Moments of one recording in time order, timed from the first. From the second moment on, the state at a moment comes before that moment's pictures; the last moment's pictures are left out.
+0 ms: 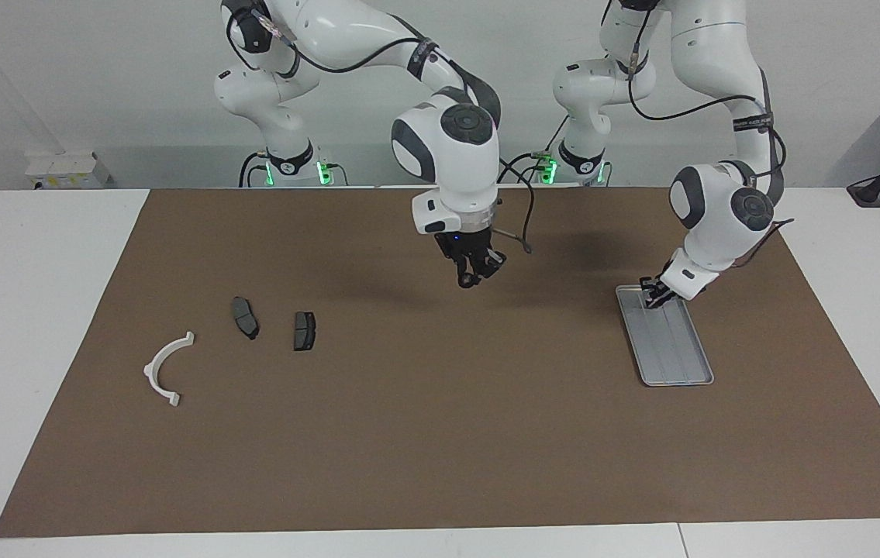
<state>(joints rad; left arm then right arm) 0.09 0.16 -0.07 -2.20 0.00 2.25 0.10 0.60 0.46 0.10 -1.51 0.02 2.03 1.37</state>
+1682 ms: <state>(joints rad) -0.23 0.15 -0.09 -2.09 -0.08 2.29 -0.51 0.44 0.53 0.08 -1.36 -0.05 1.98 1.12</state>
